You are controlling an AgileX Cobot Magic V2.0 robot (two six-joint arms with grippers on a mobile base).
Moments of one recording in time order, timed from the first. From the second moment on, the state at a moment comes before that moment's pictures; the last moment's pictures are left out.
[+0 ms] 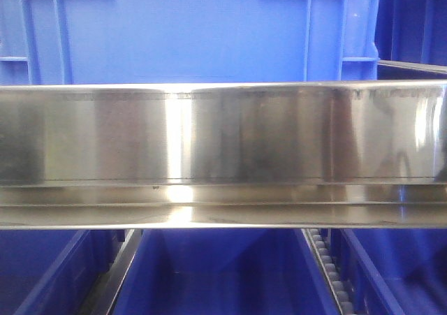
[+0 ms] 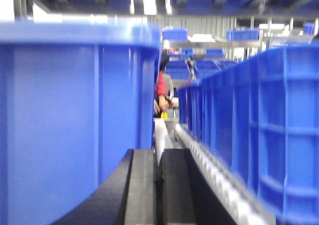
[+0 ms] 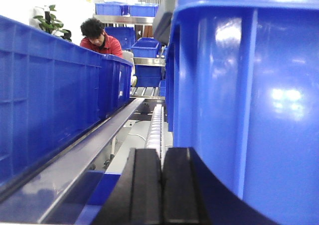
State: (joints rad) left arm -0.02 0.00 -0.04 0.00 -0.15 0.03; right arm -0.10 0.00 -0.02 0.03 -0.04 -0.04
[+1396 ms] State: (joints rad) left arm -0.33 0.80 -1.18 0.01 0.56 0.03; right arm 0.07 0.64 -1.09 0.30 0.59 -0.11
